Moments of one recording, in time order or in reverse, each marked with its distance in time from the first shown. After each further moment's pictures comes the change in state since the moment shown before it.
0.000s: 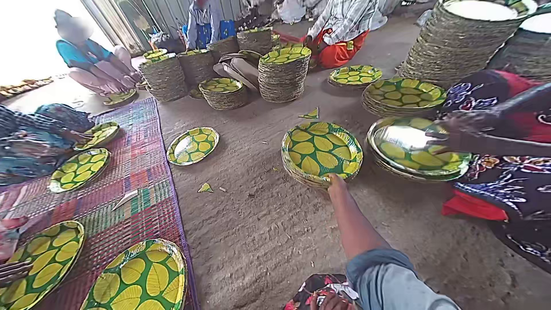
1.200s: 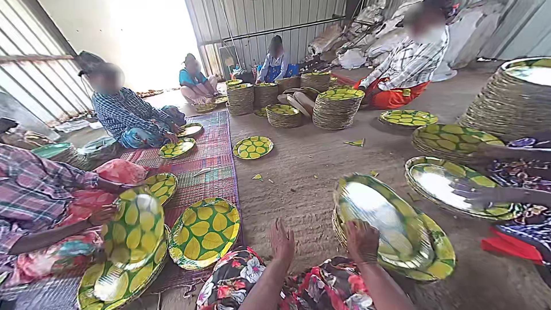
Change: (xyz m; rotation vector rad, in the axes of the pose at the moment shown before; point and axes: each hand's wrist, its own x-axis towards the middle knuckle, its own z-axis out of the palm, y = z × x) left_hand 0.019 -0.018 -0.168 0.326 0.264 -0.561; right_hand -0.206 0.094 -0.154 -1.088 -0.283 -1.455
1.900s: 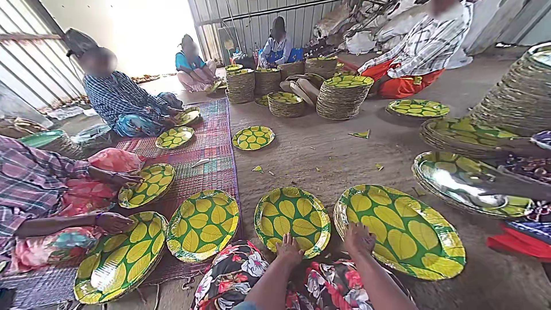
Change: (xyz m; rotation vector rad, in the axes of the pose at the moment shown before) left_hand 0.011 -0.040 0.063 0.438 -0.751 -0.127; right_hand 0.014 -0.001 0.021 -0.235 -0.606 0.431
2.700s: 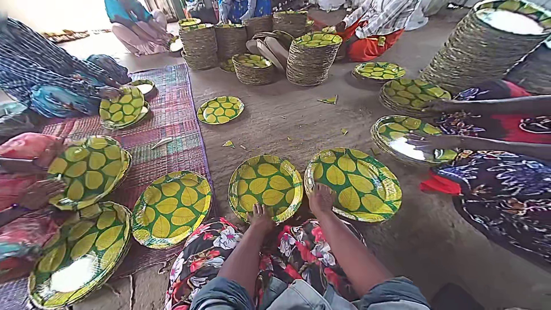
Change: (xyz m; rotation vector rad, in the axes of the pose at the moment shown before) left_hand -0.010 0.006 -0.007 0.099 -0.003 -0.091; right_hand 0.000 -0.003 0.005 0.019 0.029 -0.126
